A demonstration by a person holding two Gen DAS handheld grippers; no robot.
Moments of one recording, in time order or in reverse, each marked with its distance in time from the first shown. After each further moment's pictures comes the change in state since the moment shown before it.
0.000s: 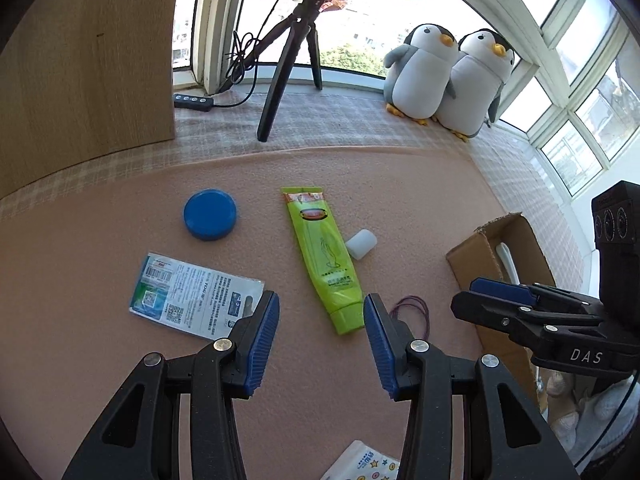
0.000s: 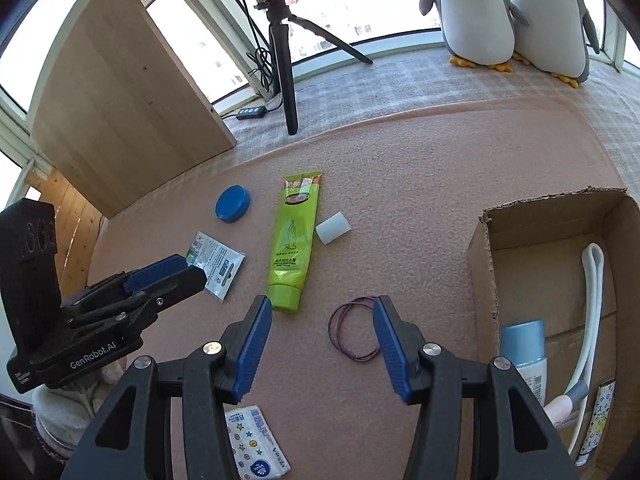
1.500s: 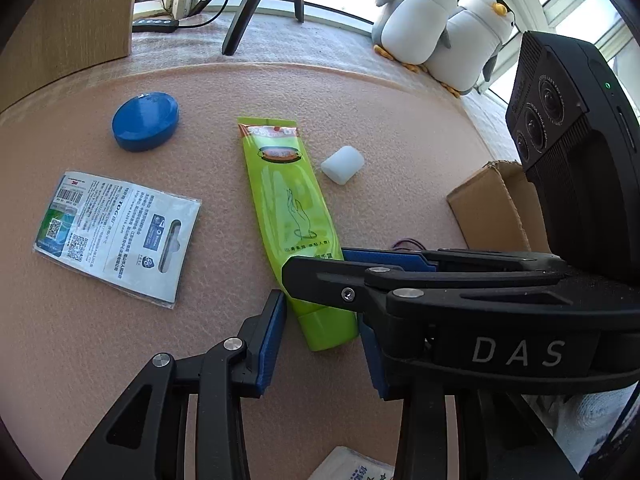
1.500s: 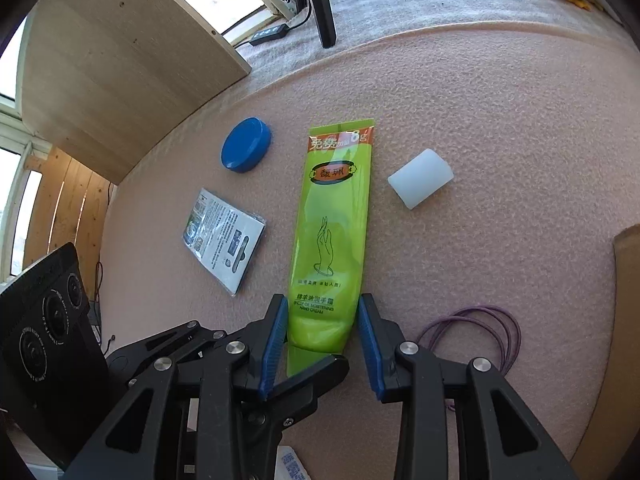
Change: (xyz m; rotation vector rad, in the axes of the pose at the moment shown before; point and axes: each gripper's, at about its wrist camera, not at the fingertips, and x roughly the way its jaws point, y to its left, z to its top) left arm 0.067 -0.008 -0.045 -0.026 0.109 -0.100; right arm 0.082 0.023 -0.007 -0.024 0.195 0.109
